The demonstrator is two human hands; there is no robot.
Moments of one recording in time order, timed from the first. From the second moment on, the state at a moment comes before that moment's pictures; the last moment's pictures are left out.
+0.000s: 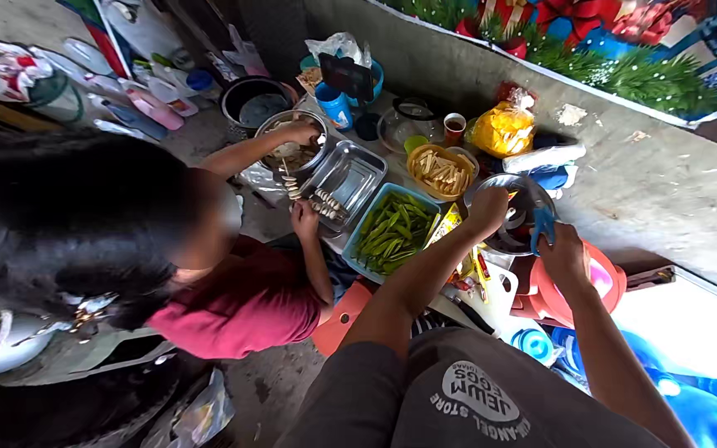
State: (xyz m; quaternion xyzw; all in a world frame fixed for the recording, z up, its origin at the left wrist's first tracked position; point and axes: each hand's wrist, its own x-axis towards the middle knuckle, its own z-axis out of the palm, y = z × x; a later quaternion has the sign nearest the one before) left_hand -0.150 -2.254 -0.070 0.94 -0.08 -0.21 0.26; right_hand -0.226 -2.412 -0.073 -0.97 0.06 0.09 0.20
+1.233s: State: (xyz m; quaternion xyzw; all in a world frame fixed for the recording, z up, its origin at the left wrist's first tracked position) left_hand -0.174 -2.122 -0.130 0.83 0.02 -0.23 0.50; right_hand -0.312 -2.392 -0.116 -0.95 0.05 0.03 0.32
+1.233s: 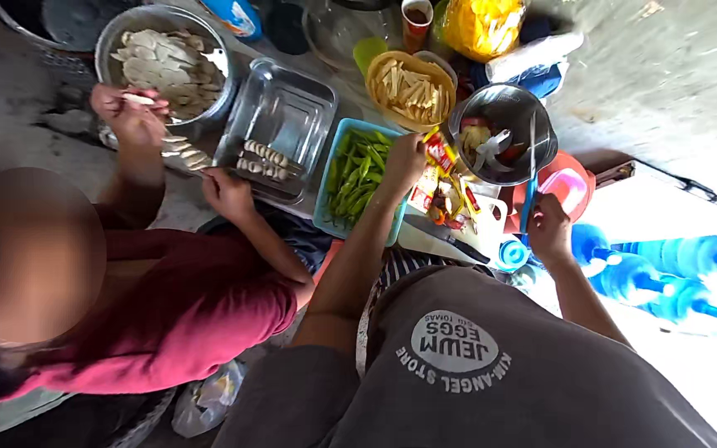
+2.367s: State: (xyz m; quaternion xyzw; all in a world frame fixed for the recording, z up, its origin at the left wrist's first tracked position) left_hand -0.122 -2.202 -0.132 0.87 -0.22 -0.10 0.43; right_hand -0.117 -2.393 -0.130 -0.91 0.02 0.06 0.42
